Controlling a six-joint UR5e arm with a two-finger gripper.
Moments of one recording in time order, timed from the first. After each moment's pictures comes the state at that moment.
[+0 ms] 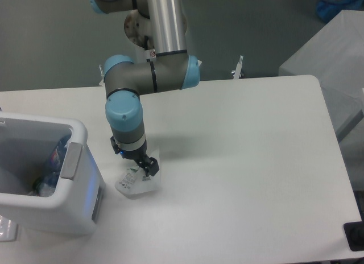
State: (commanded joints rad) arm 2.16 -1.96 -1.87 -0.87 1.56 0.81
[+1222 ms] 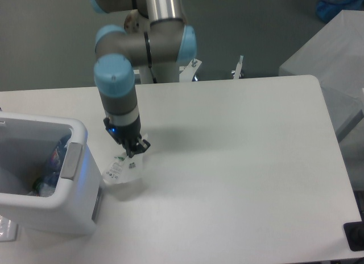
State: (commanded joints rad) arm 2.21 -1.67 -1.88 -0.88 1.52 0.77
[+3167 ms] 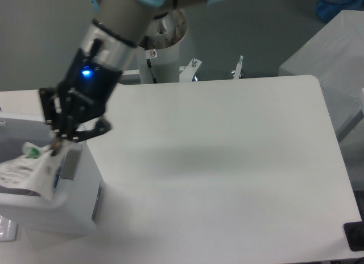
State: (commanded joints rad) arm 2.19 -1.76 -1.49 -0.87 0.85 0.43
